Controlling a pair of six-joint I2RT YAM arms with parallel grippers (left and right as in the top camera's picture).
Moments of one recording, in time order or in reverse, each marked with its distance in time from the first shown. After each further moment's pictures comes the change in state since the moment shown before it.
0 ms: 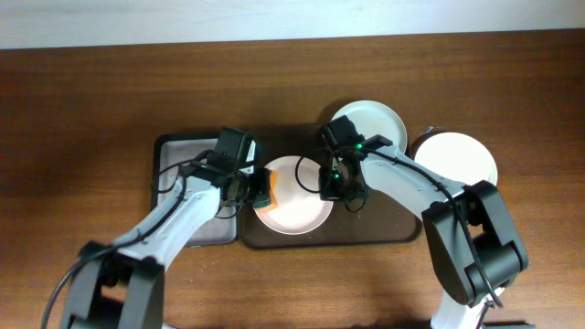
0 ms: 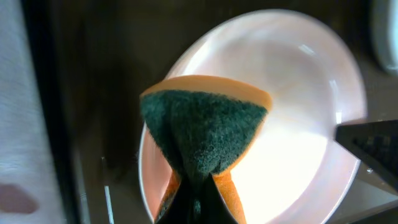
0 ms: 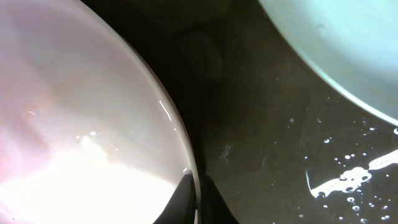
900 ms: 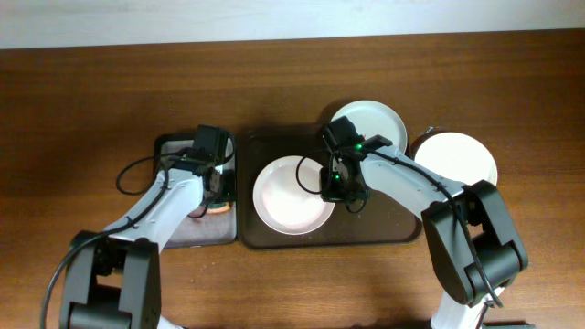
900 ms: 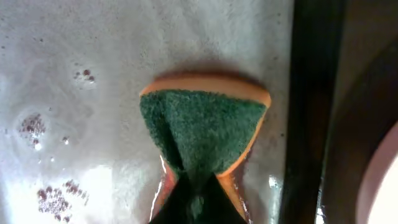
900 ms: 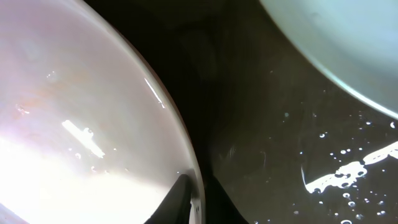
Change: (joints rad) left arm 0.130 0.063 0.012 -0.095 -0.318 0.172; right arm 0.000 0.000 -0.001 -0.008 0.005 0.000
